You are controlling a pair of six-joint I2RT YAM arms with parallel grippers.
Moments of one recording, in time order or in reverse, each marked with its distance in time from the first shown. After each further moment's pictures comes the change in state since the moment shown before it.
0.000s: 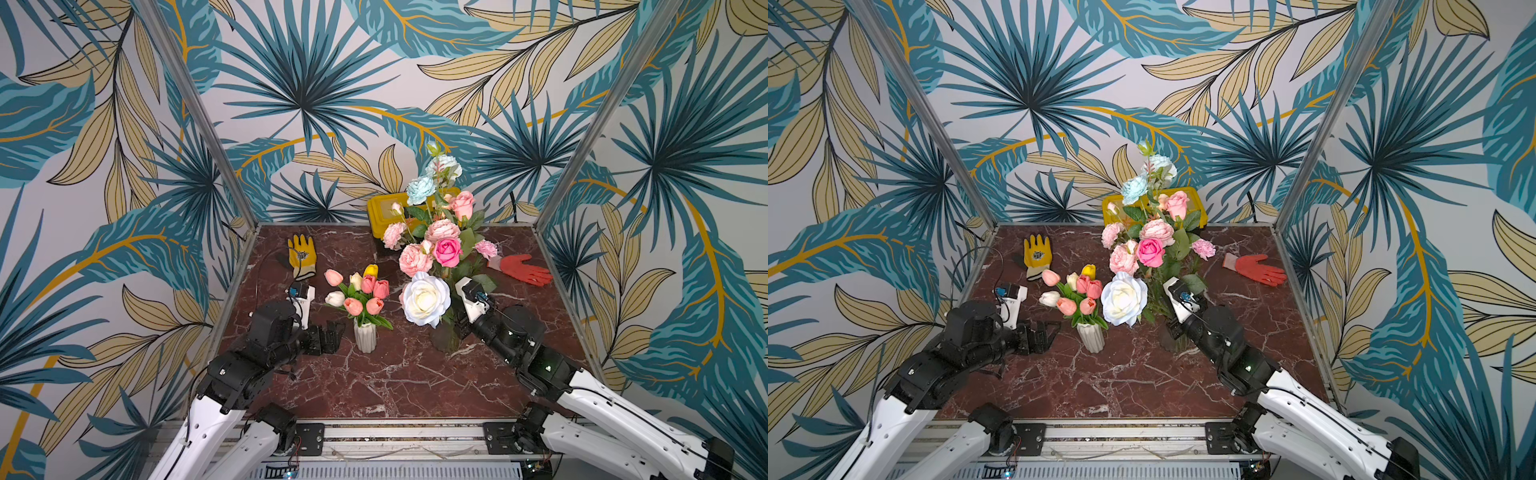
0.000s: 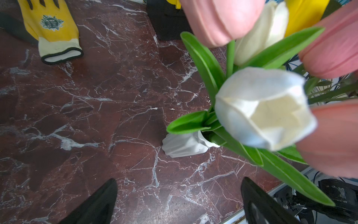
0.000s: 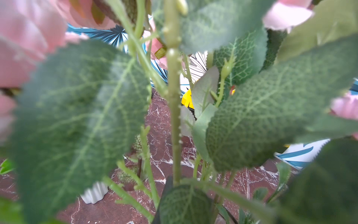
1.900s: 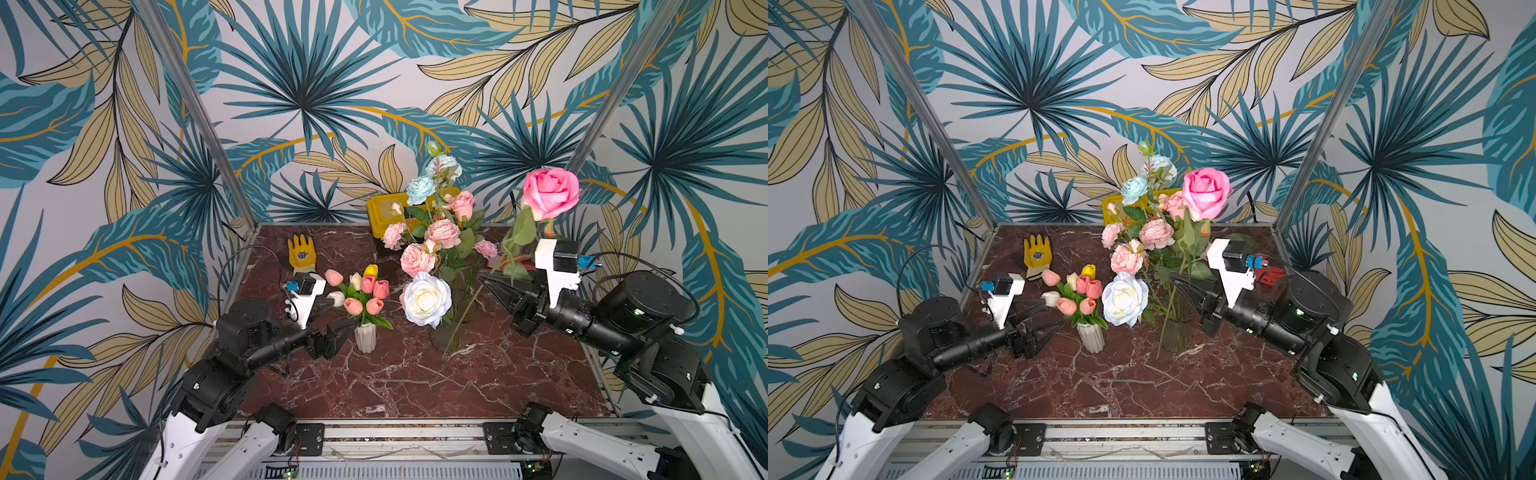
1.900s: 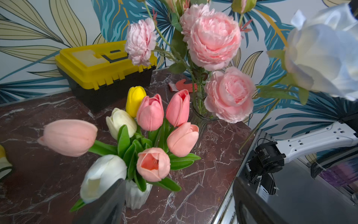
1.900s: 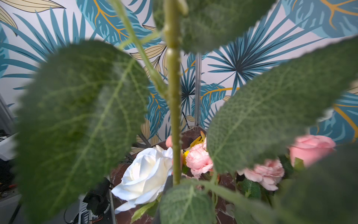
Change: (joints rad) left arm -0.027 -0.021 0.148 0.190 0.332 0.253; right arm -0.002 0.066 0.801 -0.574 -0.448 0.189
